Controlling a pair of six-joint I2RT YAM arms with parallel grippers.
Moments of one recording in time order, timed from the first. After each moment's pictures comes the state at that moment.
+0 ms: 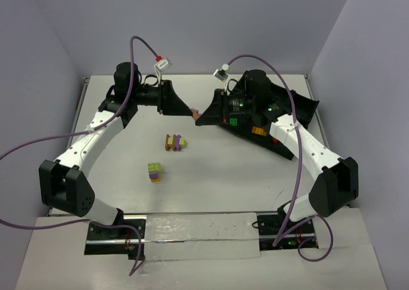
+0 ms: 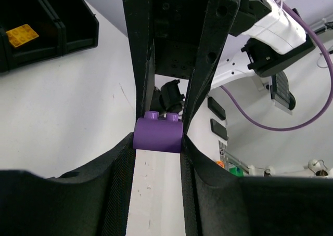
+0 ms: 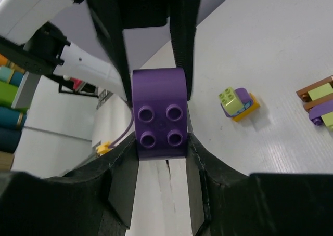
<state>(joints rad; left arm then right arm) -0.36 1.49 1.33 -0.05 1.23 -0.62 0.46 1.44 1.27 -0.10 -1.06 0.54</state>
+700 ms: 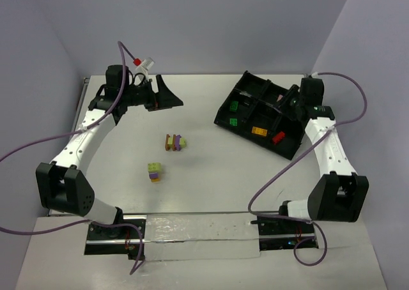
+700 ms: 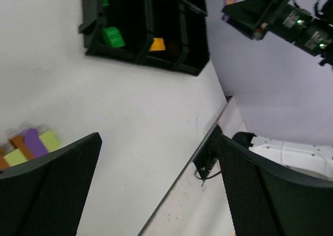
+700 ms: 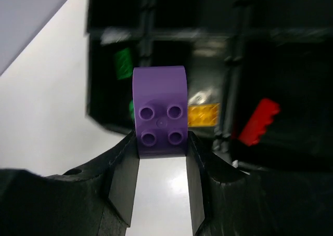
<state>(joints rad) -0.25 1.49 1.34 -0.35 0.80 -0.51 -0.10 1.35 1.18 -0.50 -0.07 0.60</state>
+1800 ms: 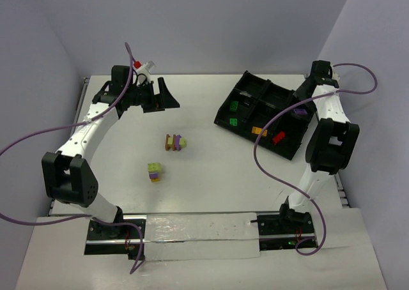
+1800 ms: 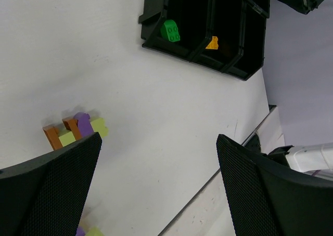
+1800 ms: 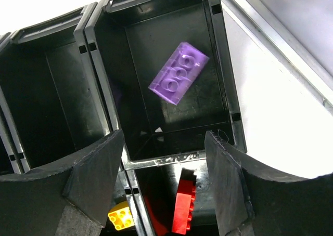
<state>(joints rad) -0.24 1.57 1.41 -0.50 0.62 -0.40 -0.26 1.89 1.62 -0.65 0.21 0.54</state>
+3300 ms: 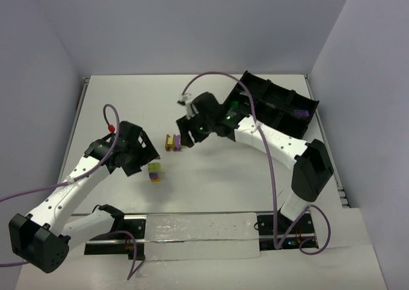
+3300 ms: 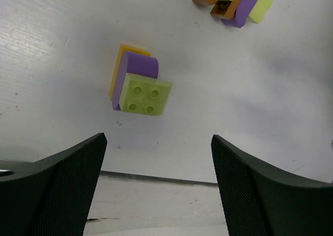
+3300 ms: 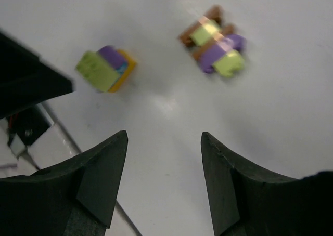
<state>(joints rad) -0.49 1.03 0.90 -0.92 -0.11 -0.97 0.78 1.66 1.42 -0.51 -0.20 0.19</state>
